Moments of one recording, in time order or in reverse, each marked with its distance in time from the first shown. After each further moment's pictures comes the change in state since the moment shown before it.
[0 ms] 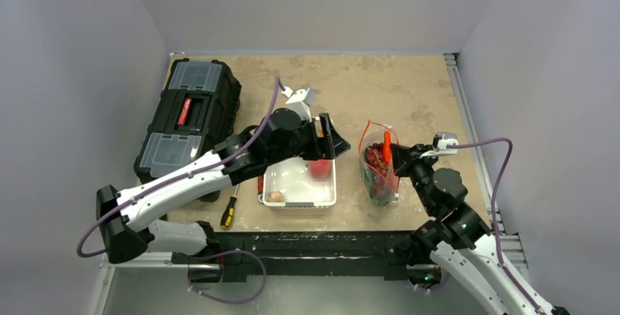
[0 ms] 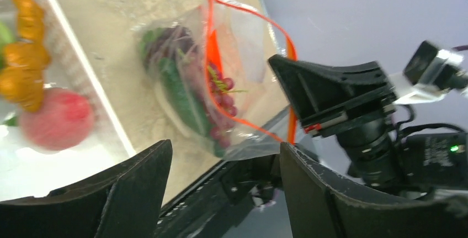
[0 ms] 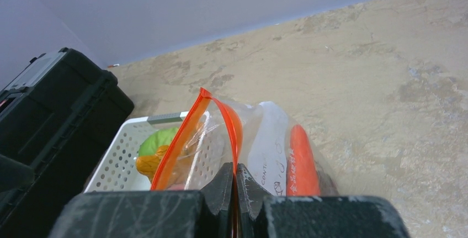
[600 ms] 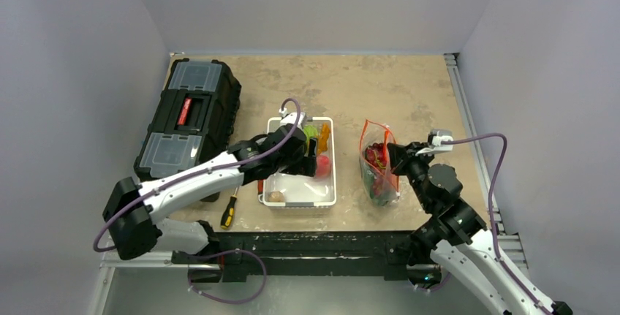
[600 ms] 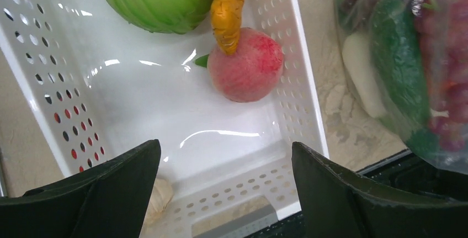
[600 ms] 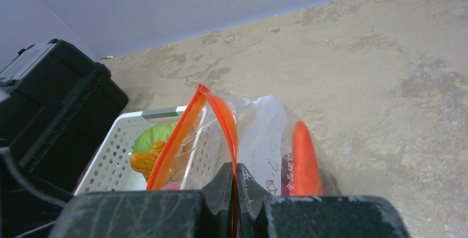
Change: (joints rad) left arm 0.059 -0.016 -0.204 -0.243 -0.204 0.241; right arm 0.000 0.061 0.000 0.023 0.000 0.000
